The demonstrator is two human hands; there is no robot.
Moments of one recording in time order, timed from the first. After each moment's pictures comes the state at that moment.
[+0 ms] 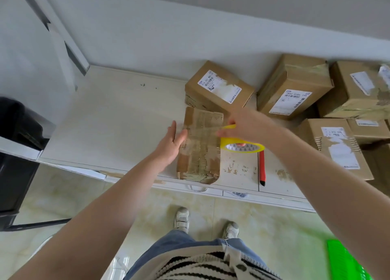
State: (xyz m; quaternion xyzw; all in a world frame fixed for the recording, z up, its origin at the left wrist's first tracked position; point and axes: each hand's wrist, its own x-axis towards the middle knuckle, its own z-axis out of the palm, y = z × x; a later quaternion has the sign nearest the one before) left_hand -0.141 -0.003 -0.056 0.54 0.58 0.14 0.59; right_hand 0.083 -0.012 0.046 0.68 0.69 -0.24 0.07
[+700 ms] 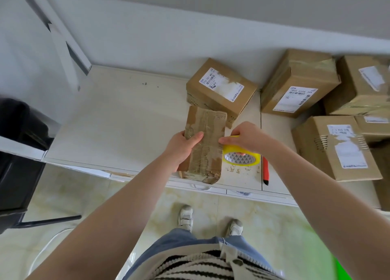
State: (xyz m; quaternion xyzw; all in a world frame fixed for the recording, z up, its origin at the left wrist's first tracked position) left_hand -0.113 -0.007 -0.048 0.48 0.59 0.17 0.63; right_hand 0.097 -0.021 -0.017 0.74 0.57 -0.36 0.00
